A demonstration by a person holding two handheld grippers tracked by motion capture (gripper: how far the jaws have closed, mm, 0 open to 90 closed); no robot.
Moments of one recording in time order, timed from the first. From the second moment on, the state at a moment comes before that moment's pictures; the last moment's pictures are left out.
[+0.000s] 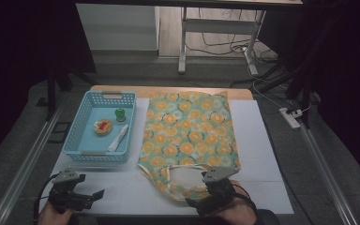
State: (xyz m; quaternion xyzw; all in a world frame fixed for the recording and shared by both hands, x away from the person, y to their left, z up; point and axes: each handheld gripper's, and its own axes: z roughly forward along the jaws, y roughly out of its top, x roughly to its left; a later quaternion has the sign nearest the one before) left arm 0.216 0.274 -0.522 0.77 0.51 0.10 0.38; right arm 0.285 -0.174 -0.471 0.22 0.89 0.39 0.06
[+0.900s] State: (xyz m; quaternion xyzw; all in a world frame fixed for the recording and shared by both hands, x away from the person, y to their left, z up) left arm 0.218 0.274 -0.522 0.77 0.50 0.10 0.38; right arm 0.273 -0.119 -0.484 0.15 0.91 0.38 0.02
